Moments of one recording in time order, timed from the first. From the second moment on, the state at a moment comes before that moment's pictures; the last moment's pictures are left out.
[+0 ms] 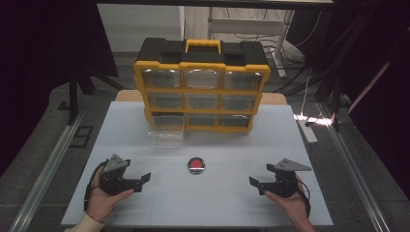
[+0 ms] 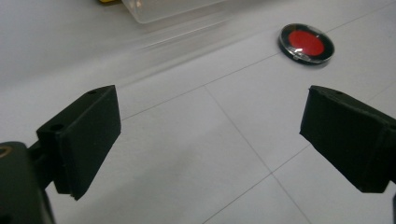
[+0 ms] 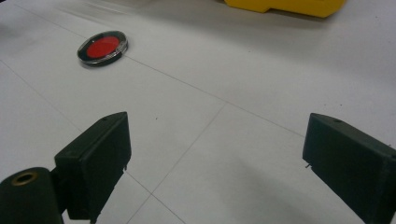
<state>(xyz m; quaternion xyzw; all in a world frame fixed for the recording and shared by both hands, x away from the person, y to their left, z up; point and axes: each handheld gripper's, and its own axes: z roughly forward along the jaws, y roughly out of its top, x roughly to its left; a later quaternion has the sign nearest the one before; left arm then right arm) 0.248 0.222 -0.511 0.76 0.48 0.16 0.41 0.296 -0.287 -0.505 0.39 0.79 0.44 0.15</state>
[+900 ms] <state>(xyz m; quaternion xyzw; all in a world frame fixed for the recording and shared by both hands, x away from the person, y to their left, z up) 0.254 0.203 -0.492 0.77 0.46 0.16 0.42 0.295 -0.286 -0.506 0.40 0.79 0.44 0.15</state>
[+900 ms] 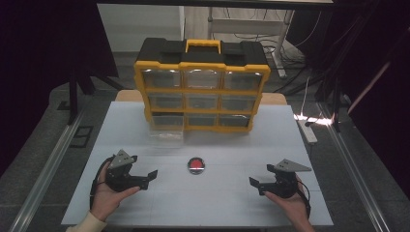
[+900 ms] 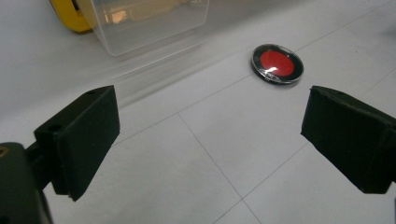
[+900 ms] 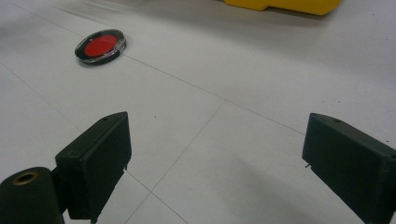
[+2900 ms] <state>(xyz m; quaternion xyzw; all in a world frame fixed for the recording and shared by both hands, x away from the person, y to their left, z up) 0.299 0.139 -0.461 0.81 0.39 0.14 0.41 0.291 -0.292 -0.507 0.41 0.79 0.43 0.15</state>
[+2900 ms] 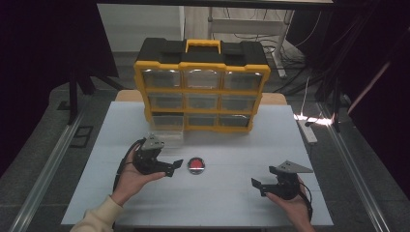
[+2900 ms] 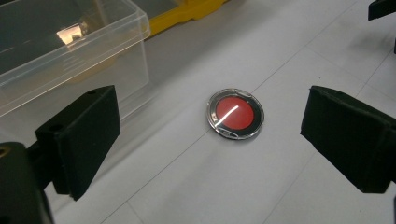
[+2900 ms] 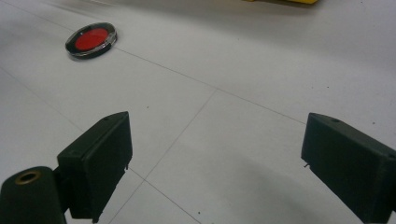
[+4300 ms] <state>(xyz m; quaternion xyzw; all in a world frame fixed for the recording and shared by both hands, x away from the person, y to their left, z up) 0.335 0.075 -0.471 0.85 0.36 0.09 0.37 0.291 -0.293 -0.508 0.41 0.79 0.43 0.15</state>
